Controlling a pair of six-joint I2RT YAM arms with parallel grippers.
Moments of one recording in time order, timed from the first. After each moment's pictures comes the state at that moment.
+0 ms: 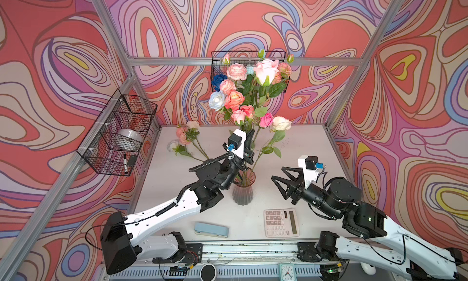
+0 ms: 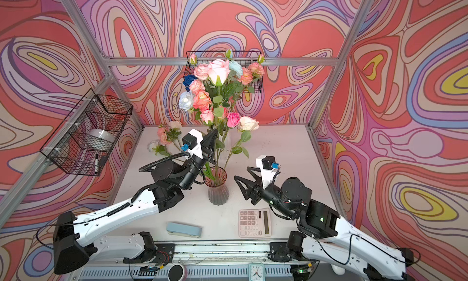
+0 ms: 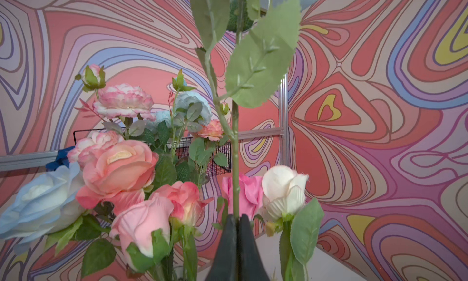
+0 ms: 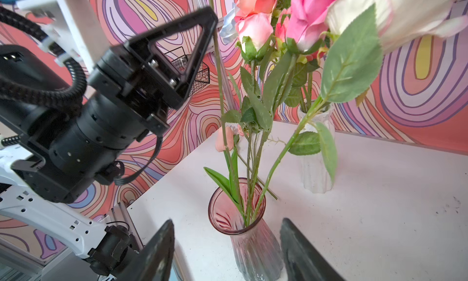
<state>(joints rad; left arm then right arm) -0.96 1.23 0.96 0.68 -0.35 0.17 1.04 0.66 0.90 -0.33 0.22 0.32</state>
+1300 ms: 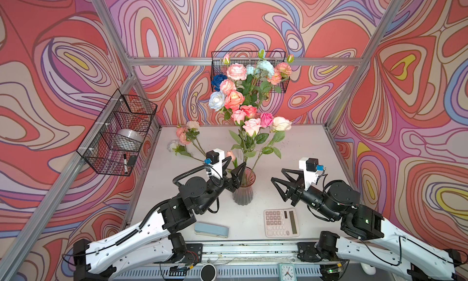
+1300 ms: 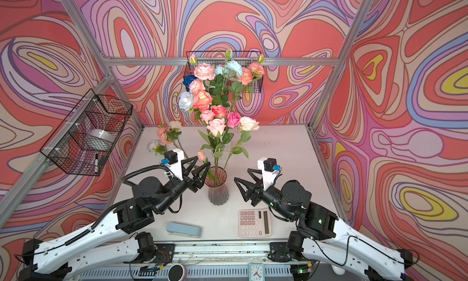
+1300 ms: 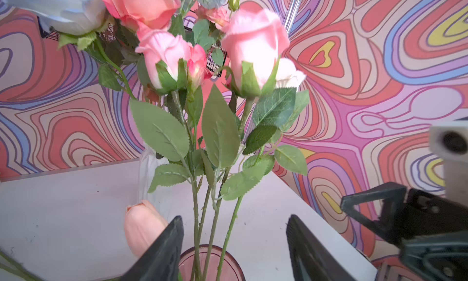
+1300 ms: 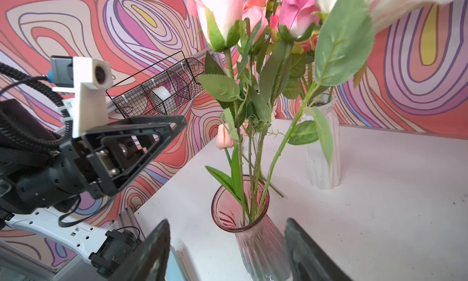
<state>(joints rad) -1.04 0.82 0.81 0.06 -0.39 -0.31 1.04 0.63 0.83 -0.27 0.22 0.38</state>
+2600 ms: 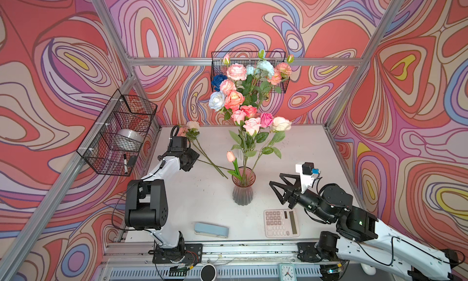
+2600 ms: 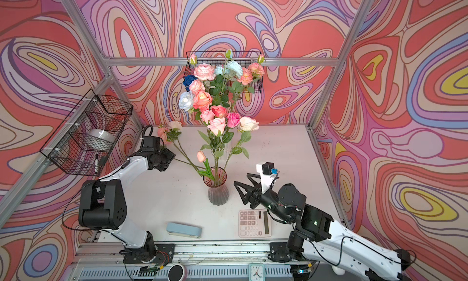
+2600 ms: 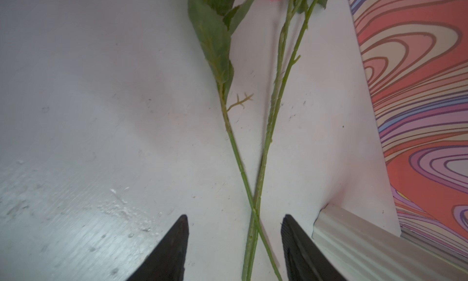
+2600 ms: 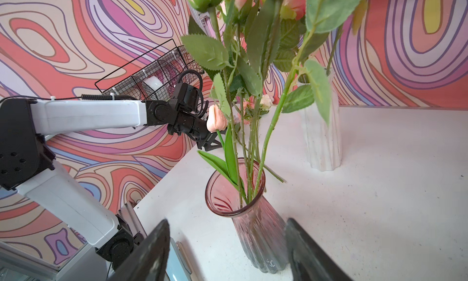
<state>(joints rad) 0.01 1.67 1.13 -0.39 0.11 -1.01 1.04 0.60 0.73 -0.25 0.23 0.43</state>
